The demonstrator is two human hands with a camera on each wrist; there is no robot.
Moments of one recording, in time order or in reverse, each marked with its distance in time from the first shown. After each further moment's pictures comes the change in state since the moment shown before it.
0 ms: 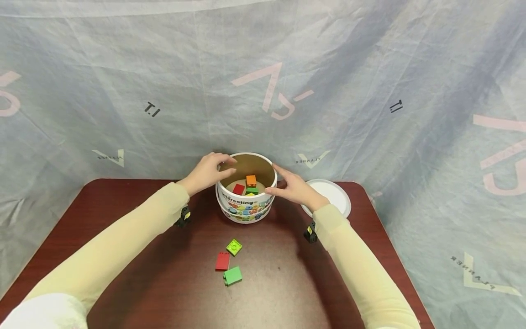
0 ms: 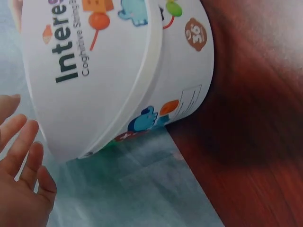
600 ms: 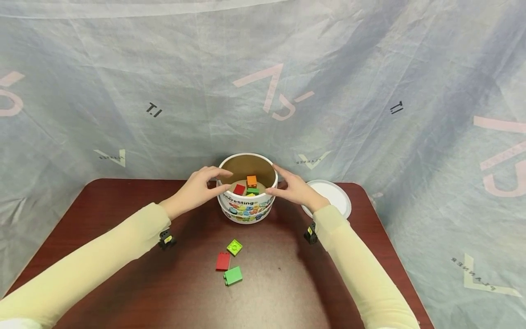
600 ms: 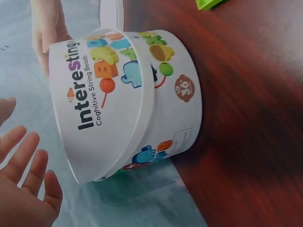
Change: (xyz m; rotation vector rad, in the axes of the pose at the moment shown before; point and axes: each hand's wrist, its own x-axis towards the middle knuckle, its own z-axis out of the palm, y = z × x) left_hand -0.057 0.008 -0.001 -0.104 0.047 0.091; right_hand 0.001 0.002 0.001 0.008 0.008 -0.026
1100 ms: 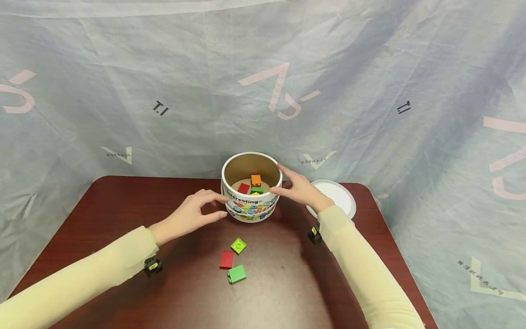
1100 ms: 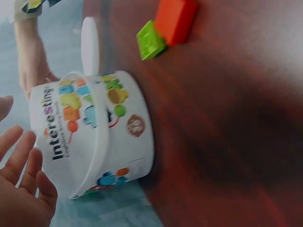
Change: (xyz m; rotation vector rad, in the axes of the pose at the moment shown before) left_hand -0.063 -0.004 0.013 -0.052 -0.036 0.026; right_hand 0.000 0.002 0.000 0.011 -0.009 0.014
